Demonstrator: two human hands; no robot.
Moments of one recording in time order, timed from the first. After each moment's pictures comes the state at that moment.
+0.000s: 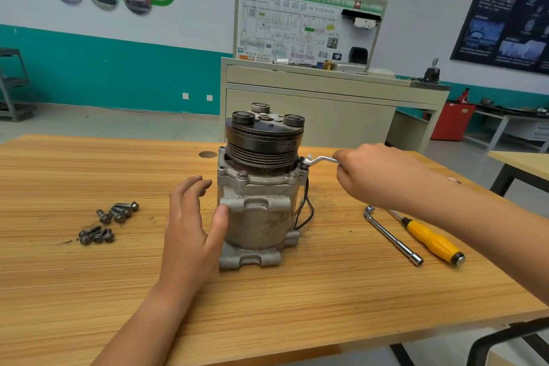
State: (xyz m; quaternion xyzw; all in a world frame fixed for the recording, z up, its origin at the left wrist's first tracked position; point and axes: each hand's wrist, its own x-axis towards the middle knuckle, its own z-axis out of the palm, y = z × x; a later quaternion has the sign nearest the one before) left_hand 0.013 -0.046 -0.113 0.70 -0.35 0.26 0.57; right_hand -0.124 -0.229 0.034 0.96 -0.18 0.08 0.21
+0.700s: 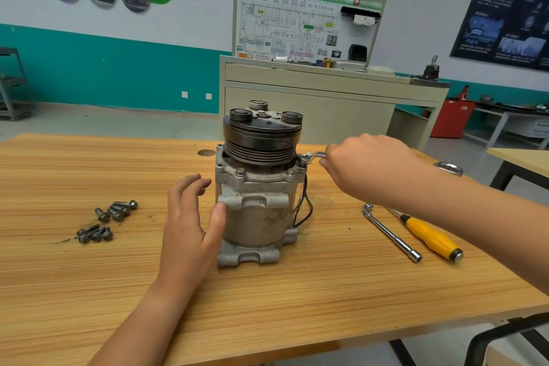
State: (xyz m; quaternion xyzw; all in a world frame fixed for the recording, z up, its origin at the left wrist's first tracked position) left_hand 0.014 -0.045 -0.112 0.71 -0.35 0.25 0.56; right_hand -0.118 -0.211 0.041 0.94 -0.16 0.07 0.30
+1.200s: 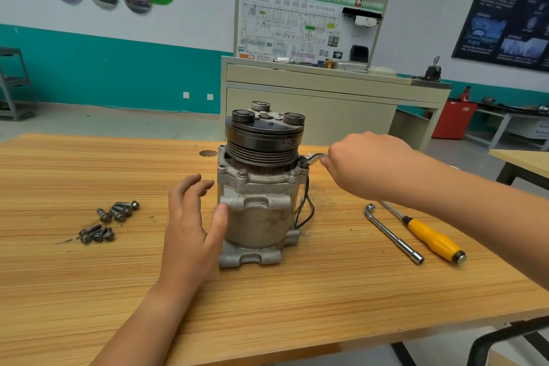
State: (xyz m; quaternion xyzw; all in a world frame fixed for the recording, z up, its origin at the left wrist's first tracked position) left_hand 0.014 -0.044 -0.111 0.71 -0.34 0.24 0.56; right_hand -0.111 -0.211 0.043 0.95 -0.20 0.06 0.24
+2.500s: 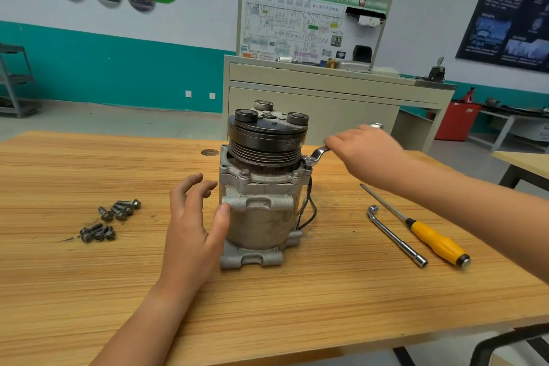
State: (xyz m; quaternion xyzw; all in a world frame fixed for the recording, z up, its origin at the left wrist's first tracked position) left_hand 0.015 -0.044 -0.114 0.71 -0.34 0.23 0.57; right_hand -0.088 -0.273 0.023 0.93 -0.04 0.16 0.34
